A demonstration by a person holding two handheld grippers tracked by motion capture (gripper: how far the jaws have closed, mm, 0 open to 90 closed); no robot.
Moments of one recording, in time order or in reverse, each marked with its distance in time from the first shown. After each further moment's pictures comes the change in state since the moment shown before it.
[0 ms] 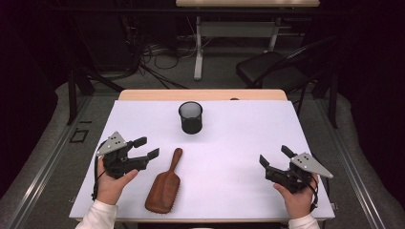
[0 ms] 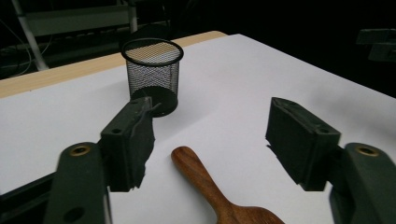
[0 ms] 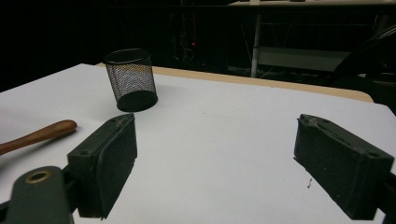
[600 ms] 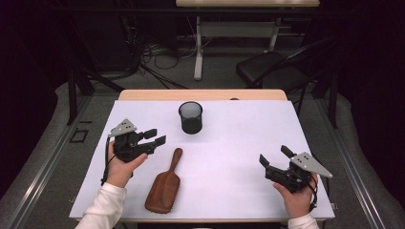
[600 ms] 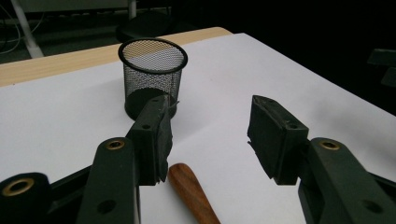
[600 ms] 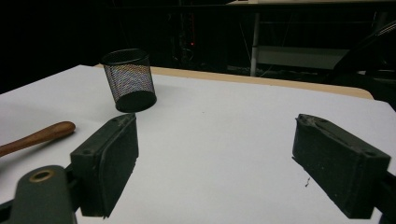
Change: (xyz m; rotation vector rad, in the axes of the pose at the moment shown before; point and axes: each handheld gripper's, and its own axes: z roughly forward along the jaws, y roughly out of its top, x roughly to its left) left arm 0.010 0.023 0.034 0.040 -0.017 -0.089; right arm -0.001 -0.002 0.001 -0.003 -0.004 0.014
